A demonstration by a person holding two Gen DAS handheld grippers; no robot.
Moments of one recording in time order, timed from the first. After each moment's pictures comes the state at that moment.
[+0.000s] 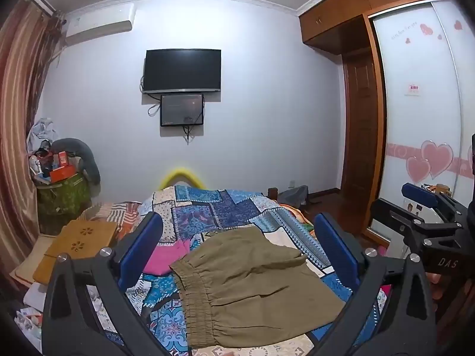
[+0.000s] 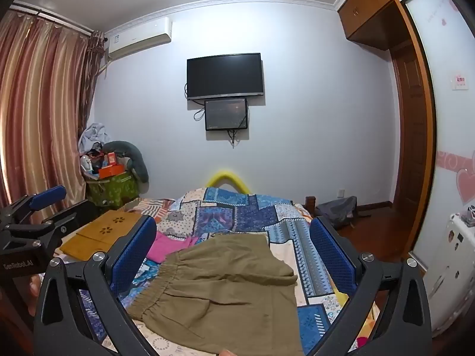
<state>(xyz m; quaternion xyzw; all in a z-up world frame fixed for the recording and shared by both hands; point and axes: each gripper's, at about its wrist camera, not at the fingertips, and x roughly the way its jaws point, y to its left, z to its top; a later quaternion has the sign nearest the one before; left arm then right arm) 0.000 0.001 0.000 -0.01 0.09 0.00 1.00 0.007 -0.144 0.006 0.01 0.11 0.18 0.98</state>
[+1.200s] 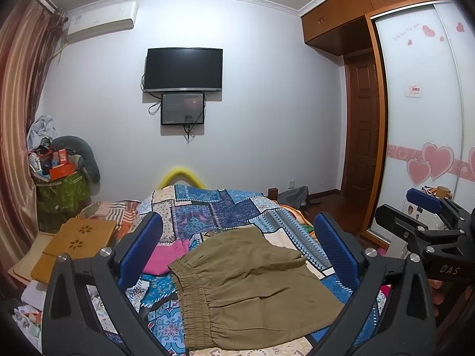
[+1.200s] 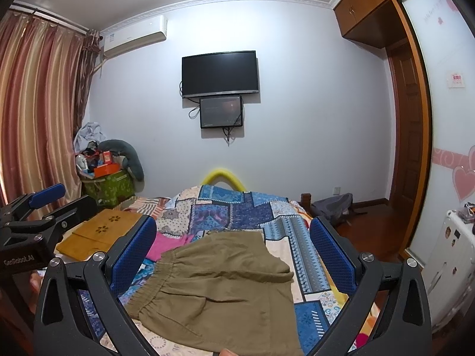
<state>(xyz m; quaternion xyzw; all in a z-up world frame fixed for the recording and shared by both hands) 0.007 -0.001 0.002 -0.01 0.10 0.00 0.99 0.005 -0.143 0.001 0.01 0.11 0.17 0.98</state>
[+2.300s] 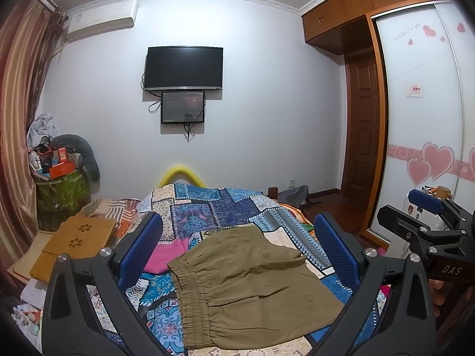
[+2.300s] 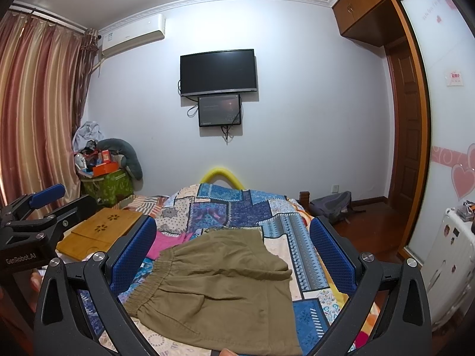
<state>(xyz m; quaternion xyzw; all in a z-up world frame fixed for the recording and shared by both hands) 0.007 0.002 -0.001 -0.01 0.10 0.00 0.99 0.003 -0.147 0.001 0.01 0.12 0.17 0.98</state>
